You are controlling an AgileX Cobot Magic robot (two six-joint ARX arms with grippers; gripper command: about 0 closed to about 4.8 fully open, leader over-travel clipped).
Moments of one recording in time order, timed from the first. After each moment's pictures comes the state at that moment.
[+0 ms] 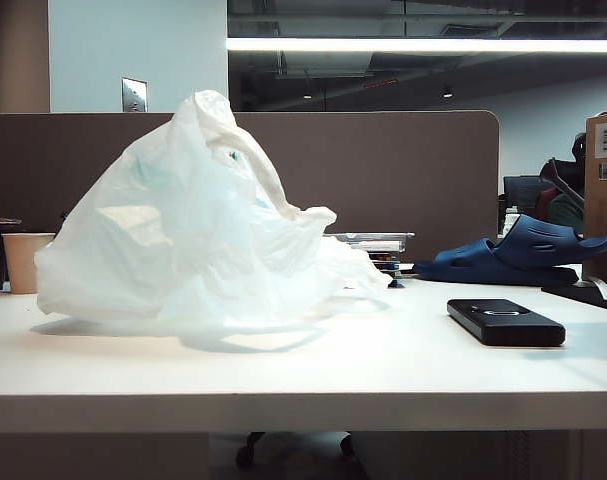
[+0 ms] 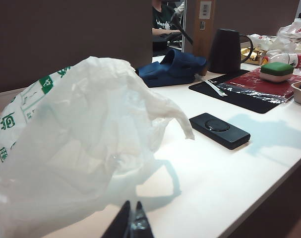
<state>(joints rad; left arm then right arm) 0.00 0.00 0.24 -0.24 0.67 0.07 0.15 1.32 1.63 -1.10 -0.16 0.18</state>
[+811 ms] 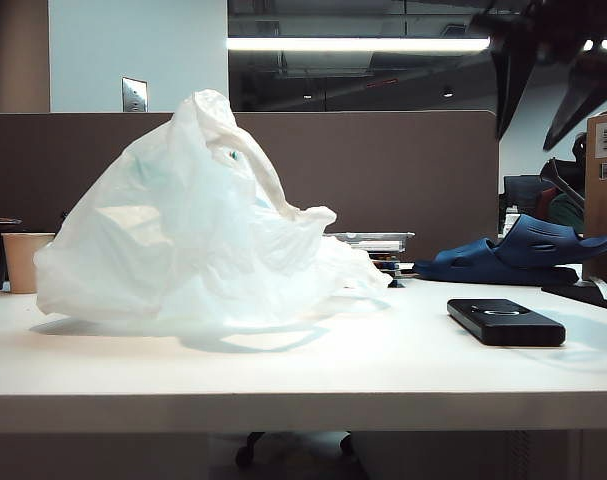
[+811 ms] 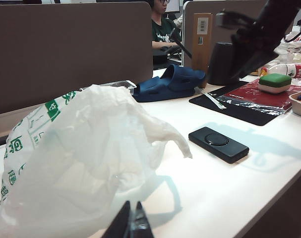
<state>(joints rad) 0.00 0.01 0.32 -0.27 0.67 0.07 0.17 1.65 1.63 -1.05 -0.15 0.21</state>
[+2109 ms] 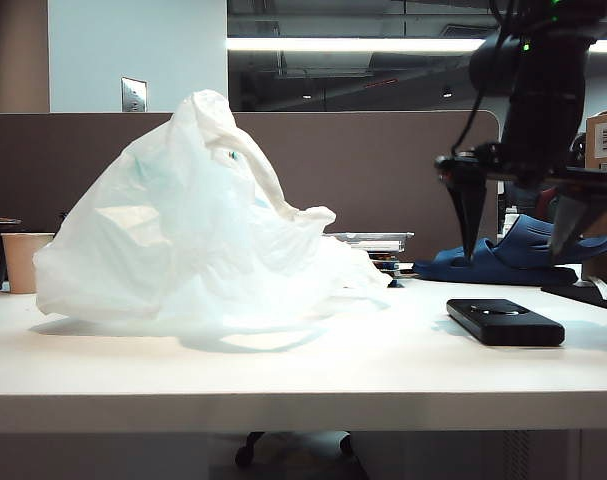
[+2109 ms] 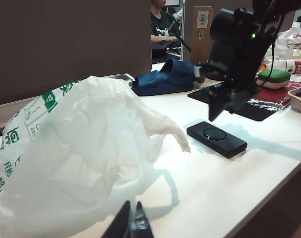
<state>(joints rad) 0.00 0.01 0.32 -0.29 0.67 0.07 0.22 1.88 1.54 -0.92 -0.03 0.23</state>
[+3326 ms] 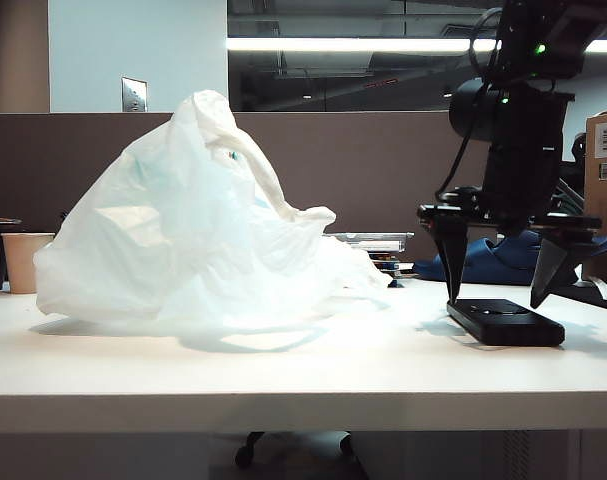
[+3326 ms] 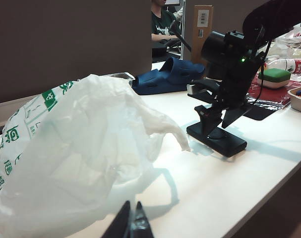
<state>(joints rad) 0.00 0.01 0.32 -0.30 0.67 0.07 0.26 1.95 1.47 -0.77 0.00 0.26</state>
